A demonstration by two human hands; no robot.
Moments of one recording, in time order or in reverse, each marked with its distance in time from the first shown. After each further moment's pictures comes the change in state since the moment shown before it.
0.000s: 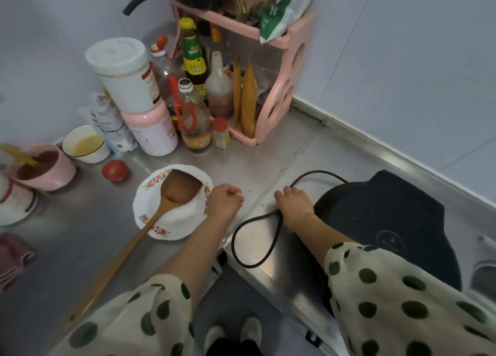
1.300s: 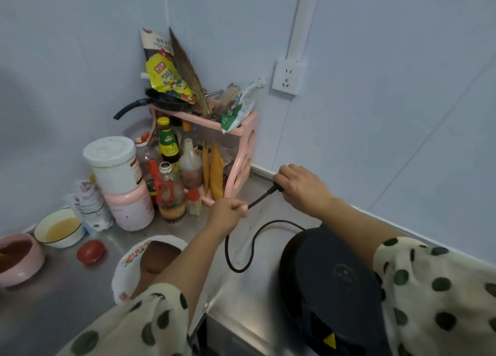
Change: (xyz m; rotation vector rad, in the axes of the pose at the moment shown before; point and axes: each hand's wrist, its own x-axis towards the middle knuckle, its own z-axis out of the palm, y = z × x) left_hand -0.036 0.120 -0.006 0.214 -0.292 0.459; right_hand -0.070 0.097 -0.171 -0.106 0.815 -0.161
